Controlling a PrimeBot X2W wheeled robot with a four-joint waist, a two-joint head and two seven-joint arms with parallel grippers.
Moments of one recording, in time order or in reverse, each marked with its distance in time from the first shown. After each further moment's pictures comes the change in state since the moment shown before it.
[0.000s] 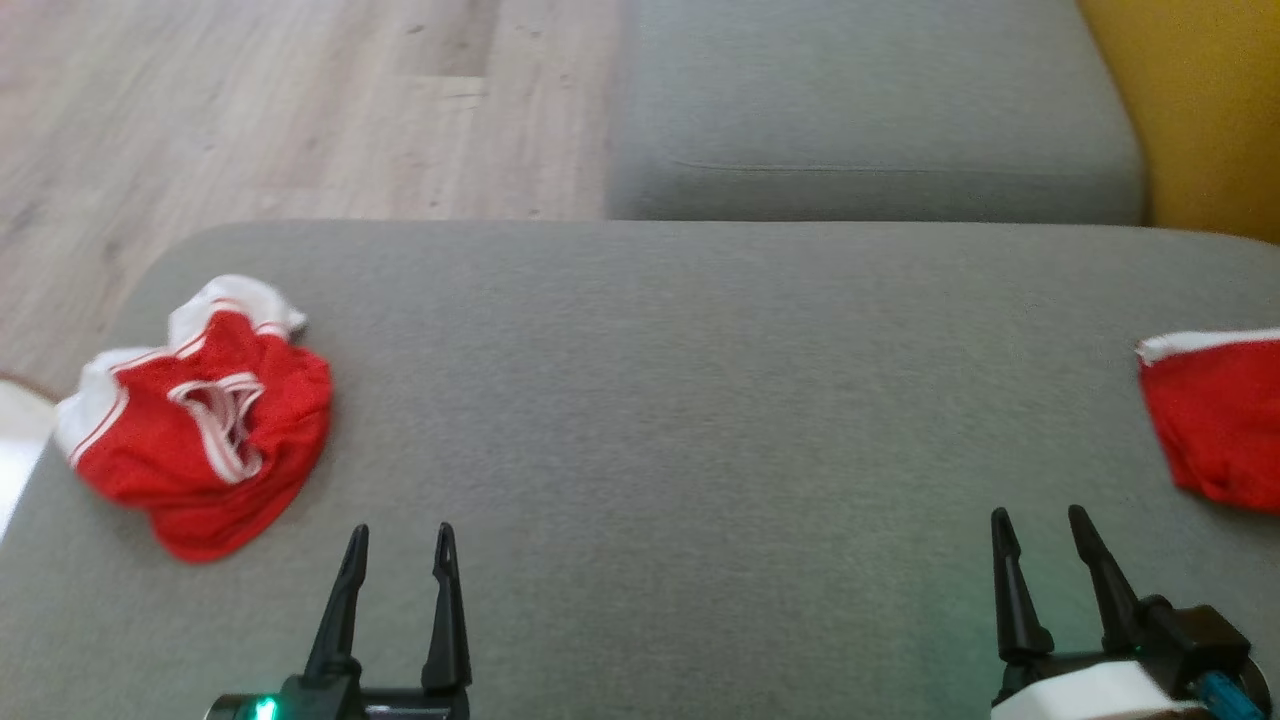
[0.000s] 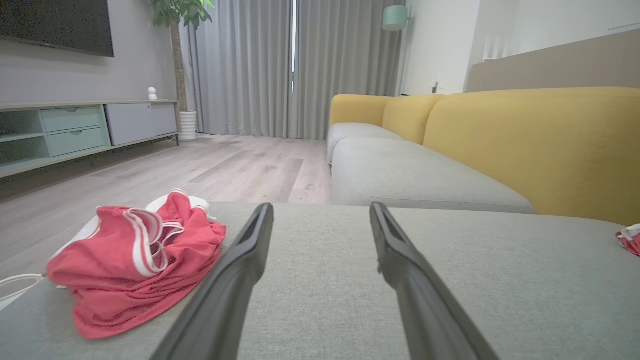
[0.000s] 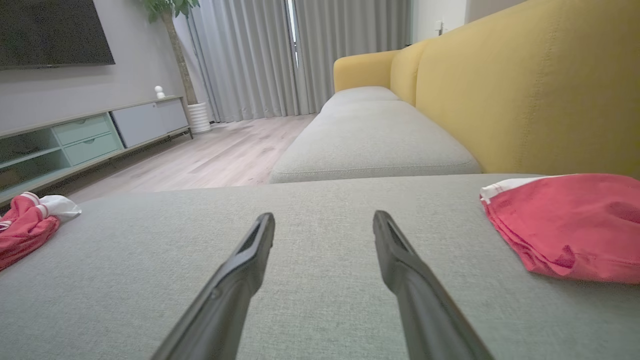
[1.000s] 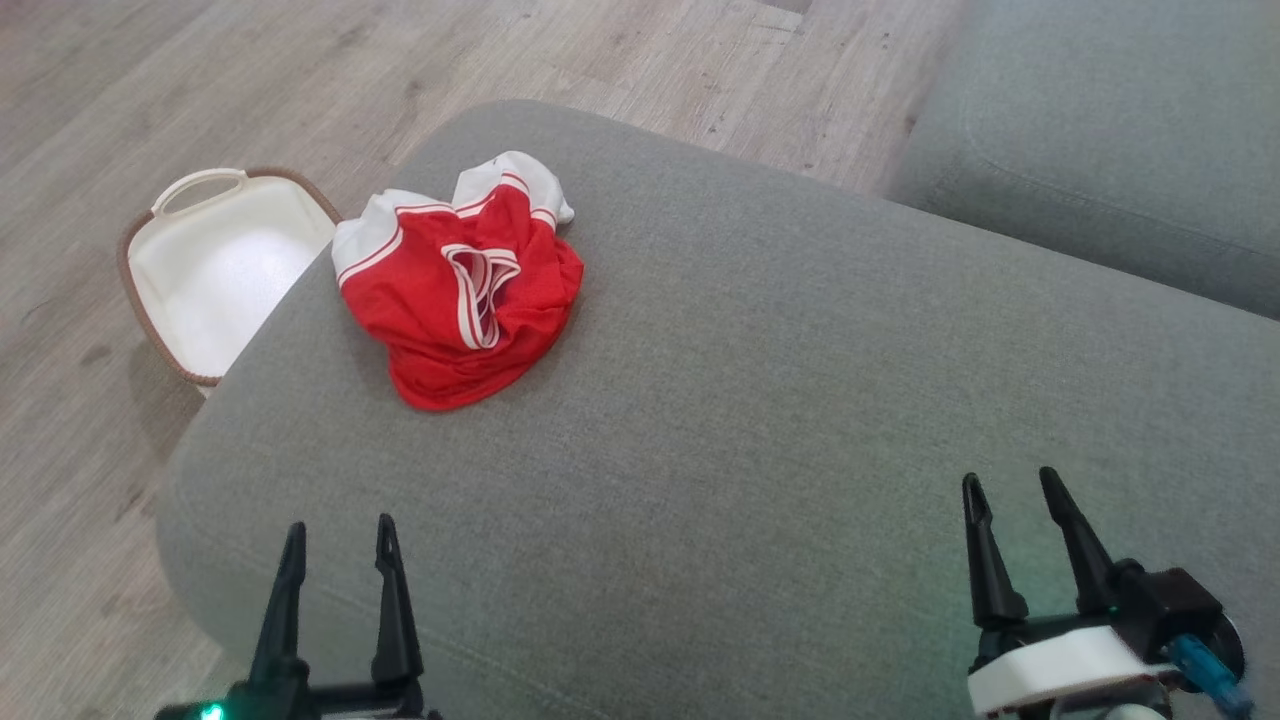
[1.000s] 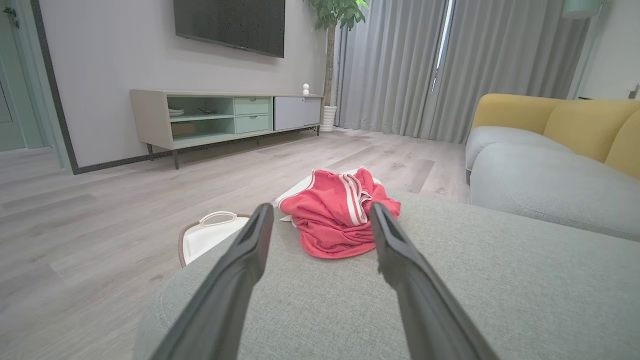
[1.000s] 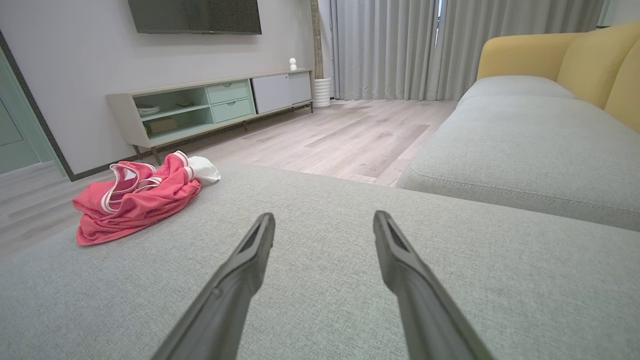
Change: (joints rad) left arm 0.023 0.001 0.079 -0.049 0.005 0.028 0.000; right arm -0.063 0.004 0.037 0.013 -0.019 0.000 0.000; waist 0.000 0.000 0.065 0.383
